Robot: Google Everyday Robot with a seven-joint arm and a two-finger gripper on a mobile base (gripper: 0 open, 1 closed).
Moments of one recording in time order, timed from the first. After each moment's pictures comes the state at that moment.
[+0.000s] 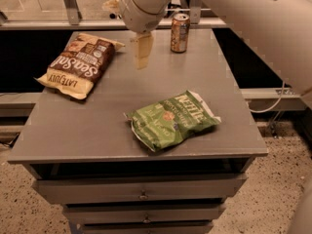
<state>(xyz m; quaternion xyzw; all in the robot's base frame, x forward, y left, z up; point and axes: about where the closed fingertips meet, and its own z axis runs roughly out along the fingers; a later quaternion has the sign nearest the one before) 0.642 0.063 0.967 -0.84 0.43 -0.08 0.32</state>
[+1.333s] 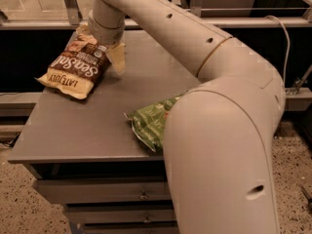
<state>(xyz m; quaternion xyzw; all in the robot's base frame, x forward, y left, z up) 0.731 0.150 0.884 -0.91 0.32 -0.09 0.24</state>
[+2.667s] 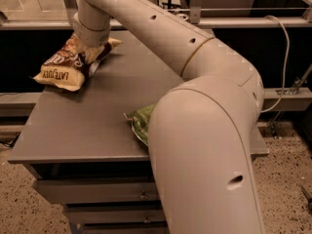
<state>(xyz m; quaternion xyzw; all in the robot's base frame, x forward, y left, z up) 0.722 0.194 0.875 -0.92 0.29 -0.07 0.25</state>
